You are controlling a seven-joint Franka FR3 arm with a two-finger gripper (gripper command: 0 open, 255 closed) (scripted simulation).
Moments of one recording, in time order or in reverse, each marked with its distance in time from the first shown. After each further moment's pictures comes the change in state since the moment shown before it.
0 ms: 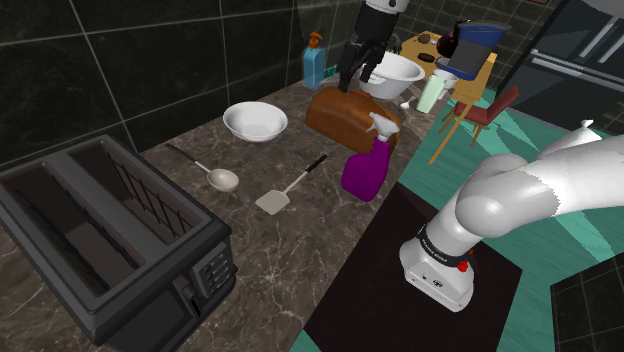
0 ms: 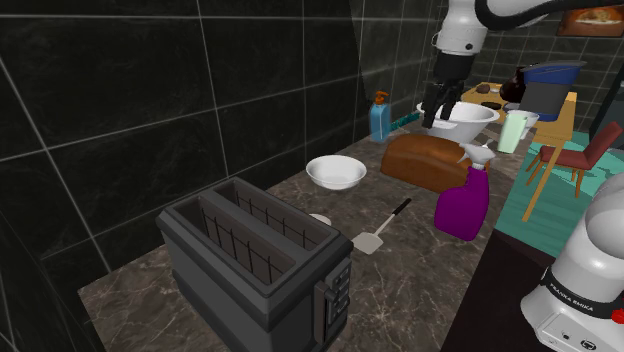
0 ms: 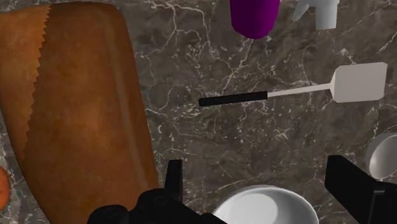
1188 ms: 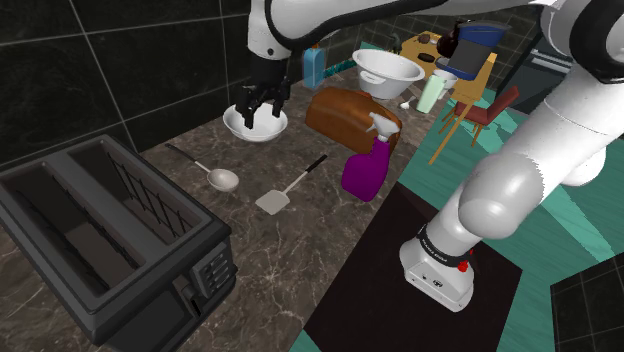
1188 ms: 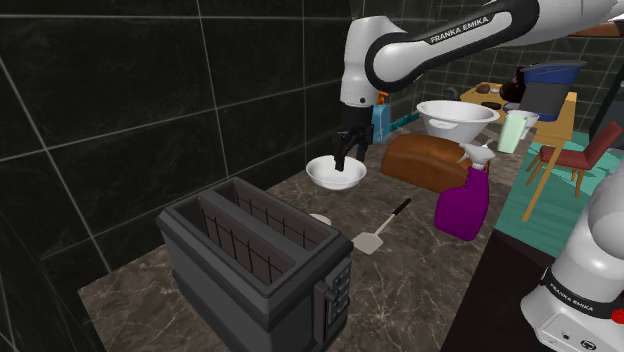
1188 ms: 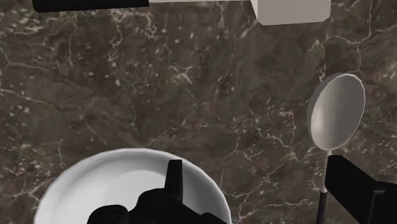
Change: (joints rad) arm 0.076 0.582 0.198 0.266 0.003 0.279 0.211
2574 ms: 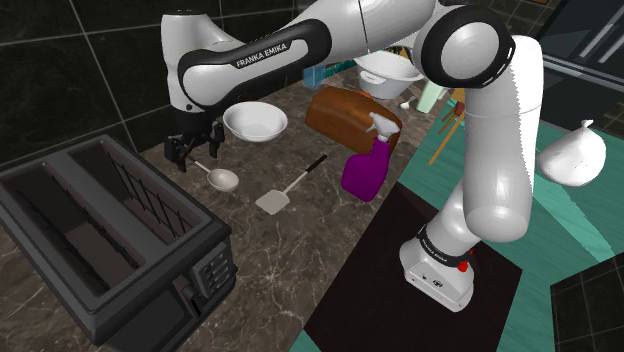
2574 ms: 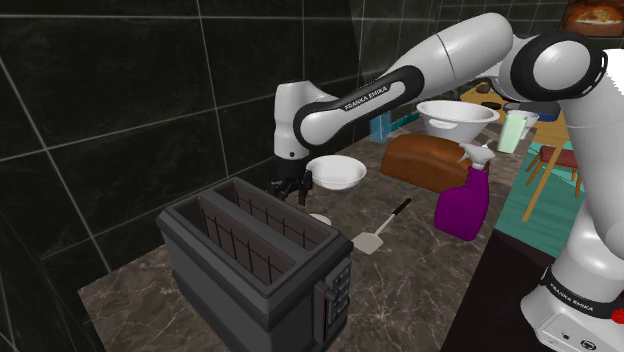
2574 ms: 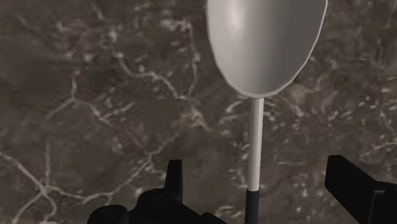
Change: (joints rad) arm 0.162 0.572 0.035 0.434 -0.153 0.096 0.171
